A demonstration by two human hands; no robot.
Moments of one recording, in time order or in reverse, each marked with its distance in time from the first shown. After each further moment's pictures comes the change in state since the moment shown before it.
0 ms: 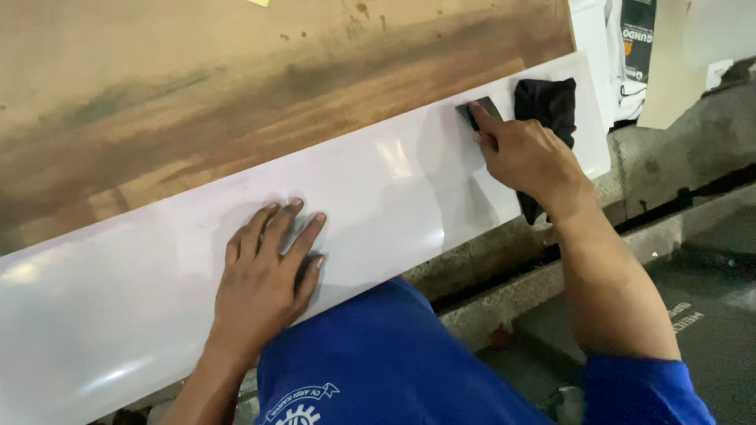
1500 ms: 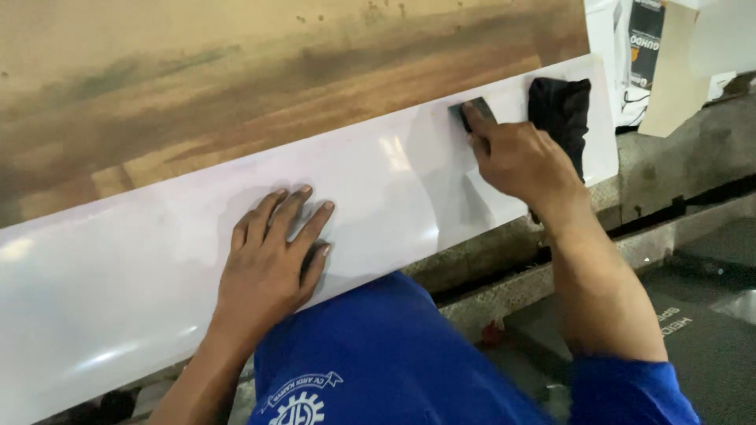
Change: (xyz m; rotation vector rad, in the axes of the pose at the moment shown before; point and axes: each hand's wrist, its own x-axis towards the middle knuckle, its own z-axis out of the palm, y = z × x) left_hand -0.001 -0.004 -0.001 -0.005 0.003 -0.007; right_hand -0.005 -0.032 0.003 -0.009 0.011 -0.040
